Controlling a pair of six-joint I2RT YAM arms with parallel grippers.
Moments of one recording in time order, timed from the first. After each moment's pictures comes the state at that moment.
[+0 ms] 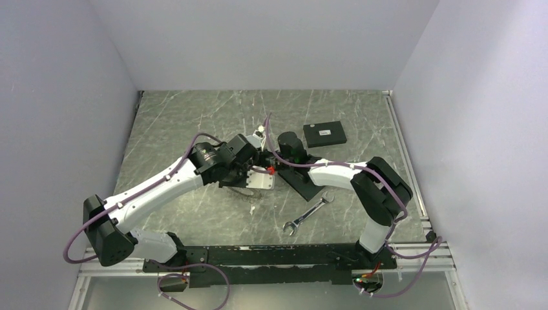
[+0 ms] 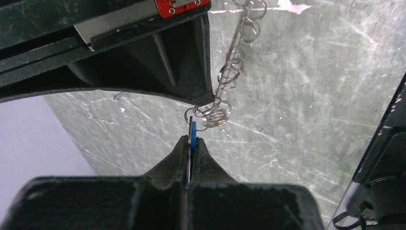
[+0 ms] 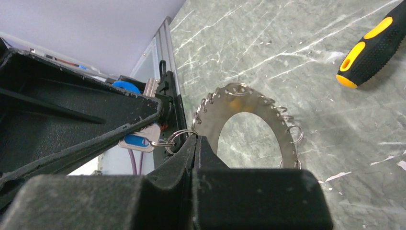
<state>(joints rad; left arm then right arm) -0.89 1.33 1.28 -1.07 -0.11 0.83 0.76 1.74 0.93 0.49 -0.76 0.66</state>
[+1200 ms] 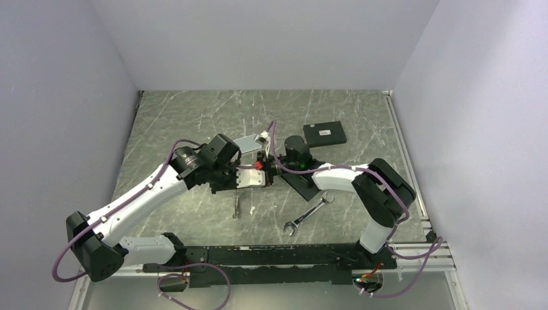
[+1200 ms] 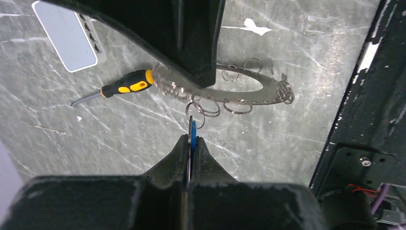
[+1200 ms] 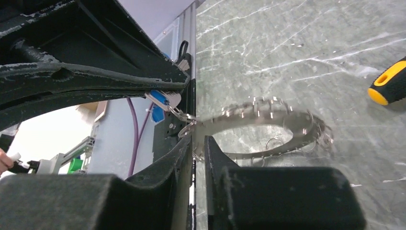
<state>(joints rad) -0.78 1.20 1.17 -1.04 0.08 0.77 0.75 1.72 0.84 0.69 -0.92 0.58</state>
